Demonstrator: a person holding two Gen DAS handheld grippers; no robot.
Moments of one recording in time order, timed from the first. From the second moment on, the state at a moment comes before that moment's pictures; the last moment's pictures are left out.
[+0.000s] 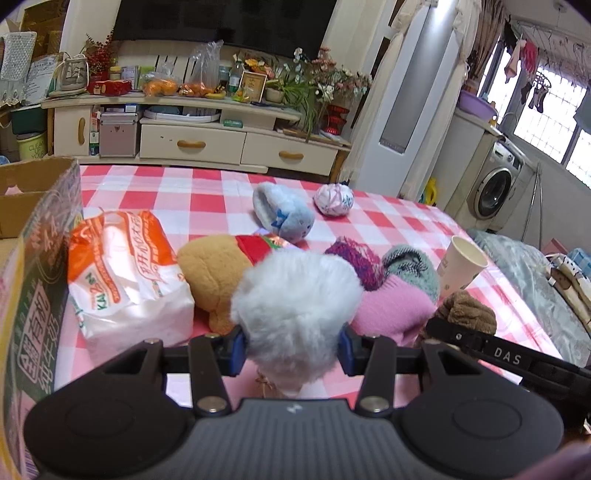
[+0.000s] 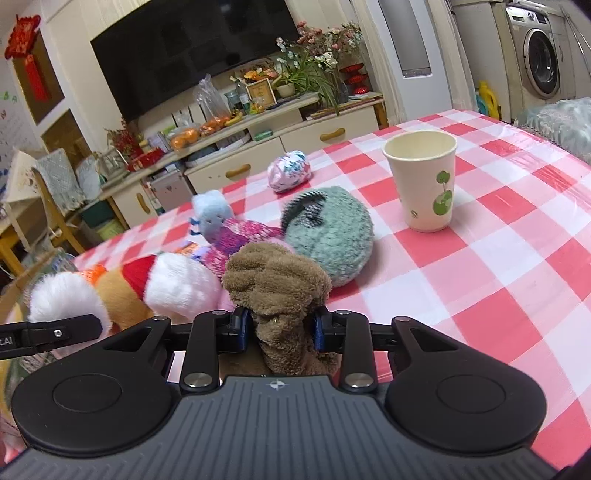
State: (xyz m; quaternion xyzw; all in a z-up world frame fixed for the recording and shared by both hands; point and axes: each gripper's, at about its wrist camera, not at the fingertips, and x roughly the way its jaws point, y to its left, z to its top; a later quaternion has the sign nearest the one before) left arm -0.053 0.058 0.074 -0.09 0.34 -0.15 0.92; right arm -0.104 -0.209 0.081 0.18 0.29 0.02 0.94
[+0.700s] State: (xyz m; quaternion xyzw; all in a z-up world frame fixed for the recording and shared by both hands) left arm -0.069 0.115 0.113 -0.13 0.27 -0.14 0.94; right arm -0.103 -0.152 0.123 0.19 0.27 0.11 0.94
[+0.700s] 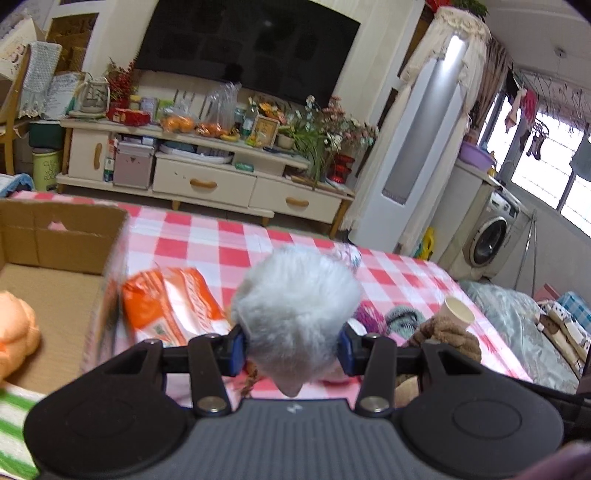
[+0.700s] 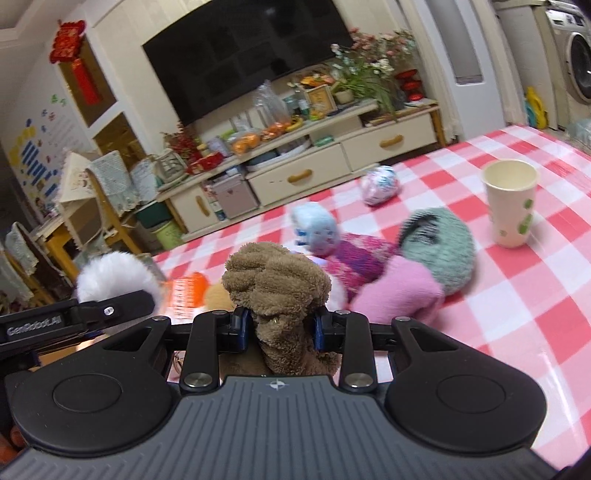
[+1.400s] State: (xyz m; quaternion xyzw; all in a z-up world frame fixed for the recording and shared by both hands) left arm -0.074 0.234 0.149 -0.19 0.20 -0.01 0.96; right arm -0.069 -0.036 0.162 0.15 0.25 0.27 0.92
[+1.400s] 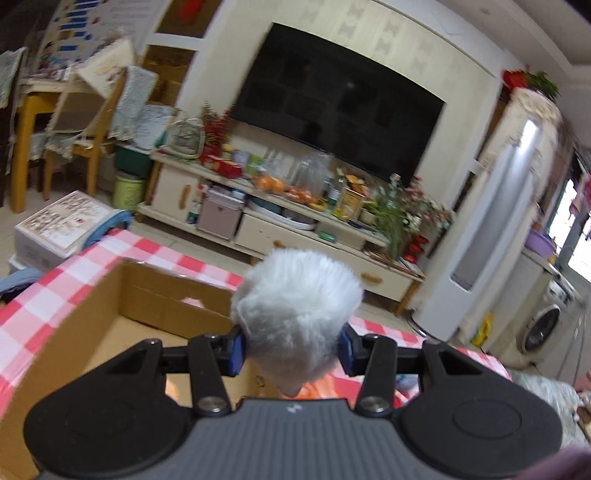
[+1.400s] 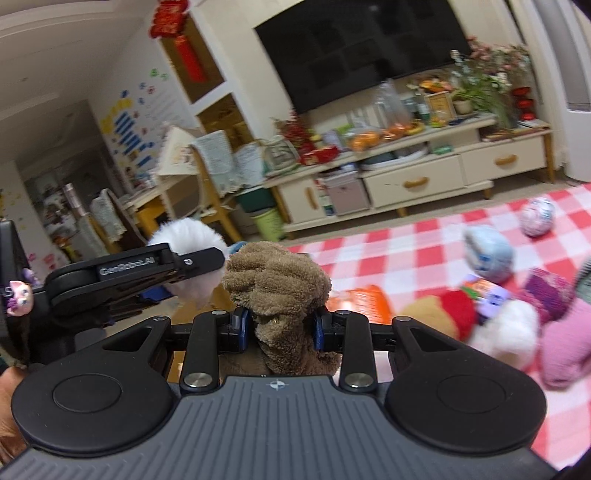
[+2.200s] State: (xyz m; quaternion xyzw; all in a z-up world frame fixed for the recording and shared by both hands) left arm -0.060 0.264 0.129 -0.16 0.25 0.11 0.95; right arm -0.048 0.050 0.130 0.07 0.27 0.32 0.91
